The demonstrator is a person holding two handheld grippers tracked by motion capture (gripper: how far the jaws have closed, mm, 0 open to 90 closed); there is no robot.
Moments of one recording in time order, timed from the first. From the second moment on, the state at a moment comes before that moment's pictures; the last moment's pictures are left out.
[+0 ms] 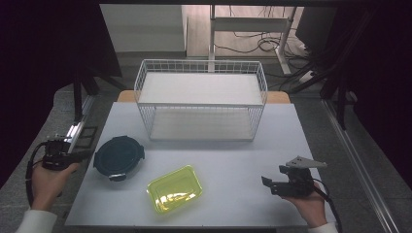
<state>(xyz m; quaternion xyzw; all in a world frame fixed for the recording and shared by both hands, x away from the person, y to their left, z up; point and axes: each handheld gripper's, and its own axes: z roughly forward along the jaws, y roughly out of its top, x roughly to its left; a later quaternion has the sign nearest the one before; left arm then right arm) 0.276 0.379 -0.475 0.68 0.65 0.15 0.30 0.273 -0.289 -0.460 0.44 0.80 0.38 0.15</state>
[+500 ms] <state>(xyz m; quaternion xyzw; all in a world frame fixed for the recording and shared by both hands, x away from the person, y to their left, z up) 0.289 0.374 -0.499 0.70 0.65 0.13 0.26 0.275 -0.288 -0.462 0.44 0.81 0.37 0.16</state>
